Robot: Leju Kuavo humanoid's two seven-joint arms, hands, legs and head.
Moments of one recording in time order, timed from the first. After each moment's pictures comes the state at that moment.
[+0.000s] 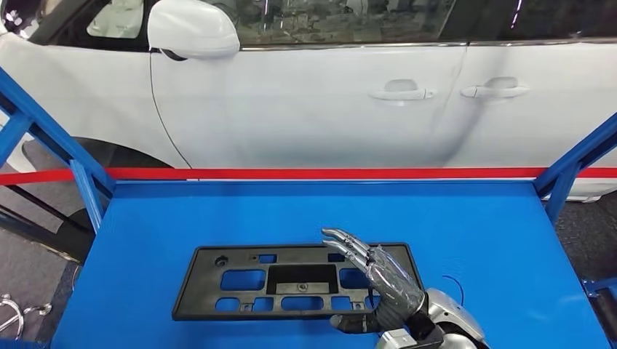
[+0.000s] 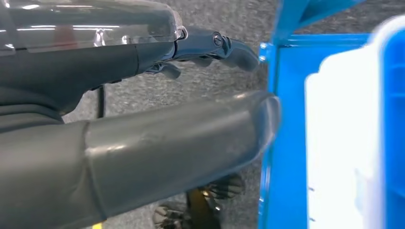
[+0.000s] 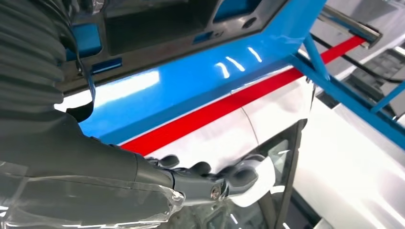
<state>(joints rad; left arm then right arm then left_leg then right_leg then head) 0.01 0.04 0.49 -0.20 -0.22 0.02 -0.34 -0.04 -0.34 0.54 -1.87 0.26 0.00 -0.41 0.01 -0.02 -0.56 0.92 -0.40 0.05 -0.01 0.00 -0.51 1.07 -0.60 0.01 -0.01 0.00</state>
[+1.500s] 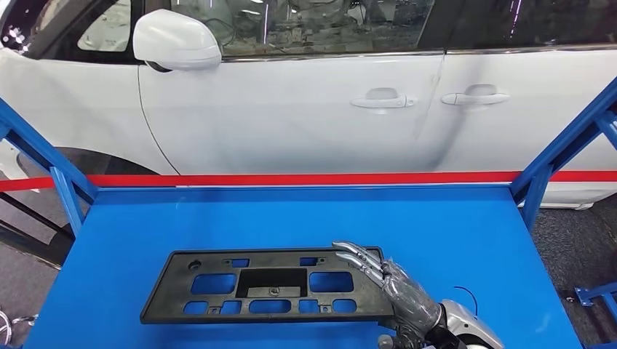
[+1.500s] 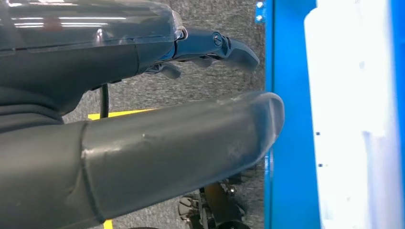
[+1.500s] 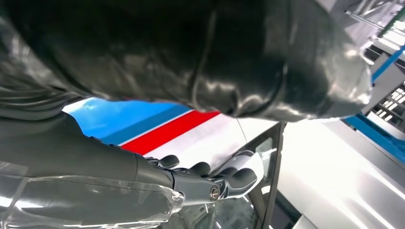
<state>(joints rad) 0.01 0.02 0.49 -0.20 -0.27 0.02 -0.30 0.03 -0.40 0.49 -1.96 0.18 0.07 -0.45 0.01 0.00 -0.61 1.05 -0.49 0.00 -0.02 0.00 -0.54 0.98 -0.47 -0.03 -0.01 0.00</state>
